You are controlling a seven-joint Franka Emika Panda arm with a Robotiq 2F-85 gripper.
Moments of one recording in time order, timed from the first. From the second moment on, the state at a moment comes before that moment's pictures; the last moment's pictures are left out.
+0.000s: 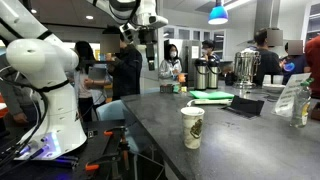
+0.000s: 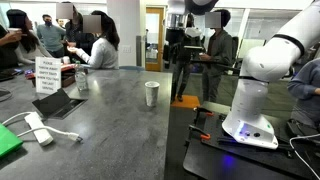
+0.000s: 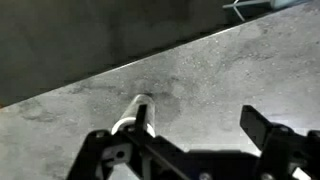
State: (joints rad) arm 0.02 -0.64 0.12 -2.67 0.02 2.11 0.13
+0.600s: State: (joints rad) arm 0.02 -0.64 0.12 -2.67 0.02 2.11 0.13
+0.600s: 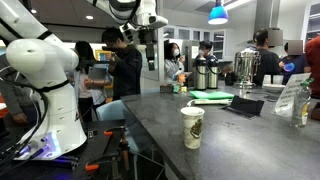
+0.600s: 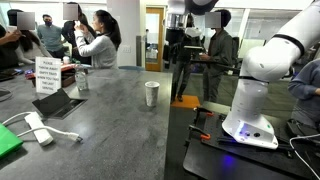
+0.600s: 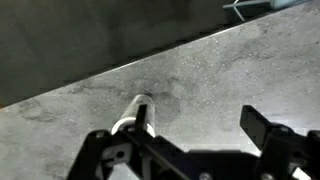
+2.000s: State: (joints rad) arm -0.17 -0.12 0.01 -2.60 0.18 2.54 0.54
